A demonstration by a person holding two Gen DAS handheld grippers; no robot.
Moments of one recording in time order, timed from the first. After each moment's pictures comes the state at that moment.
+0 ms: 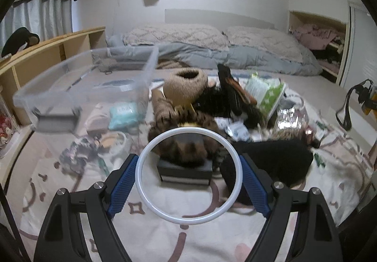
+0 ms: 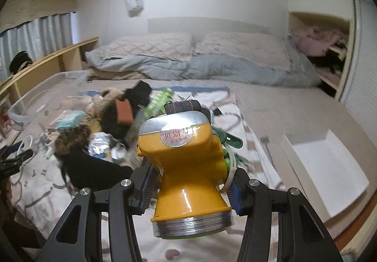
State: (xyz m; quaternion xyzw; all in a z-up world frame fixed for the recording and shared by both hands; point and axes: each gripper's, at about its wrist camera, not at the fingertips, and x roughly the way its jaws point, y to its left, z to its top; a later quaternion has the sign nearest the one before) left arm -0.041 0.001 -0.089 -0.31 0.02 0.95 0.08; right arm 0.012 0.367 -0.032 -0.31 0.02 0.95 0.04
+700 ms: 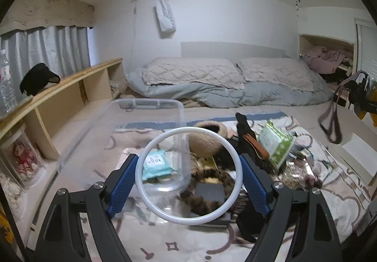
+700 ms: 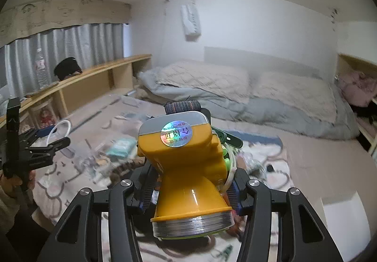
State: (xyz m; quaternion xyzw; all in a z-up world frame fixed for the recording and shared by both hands) left arm -0.055 -0.027 0.023 -0.24 0.03 0.97 0.04; right arm -0.033 0.264 0.073 -0.24 -0.02 0.96 -0.10
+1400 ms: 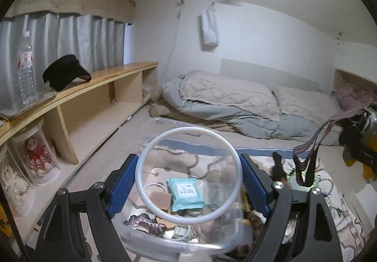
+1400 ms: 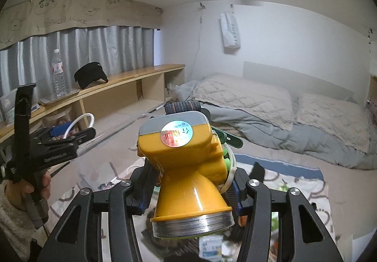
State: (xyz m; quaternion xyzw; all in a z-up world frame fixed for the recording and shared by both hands) left arm -0.123 -0.112 0.055 -0.21 -0.05 0.97 -0.05; right arm -0.121 0.140 0.088 -0.21 -0.04 0.96 -0.18
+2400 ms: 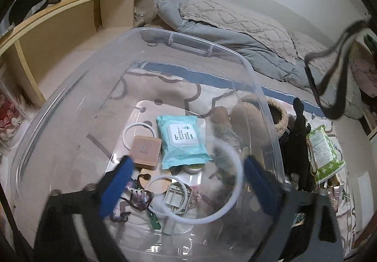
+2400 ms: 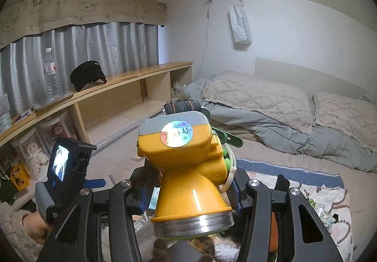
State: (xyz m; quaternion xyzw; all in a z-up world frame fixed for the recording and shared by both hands) left arm -0.226 -0.116 -0.047 -0.42 -0.08 0.90 -0.03; right arm -0.196 0.097 0.071 -0.22 -0.02 0.96 -0.19
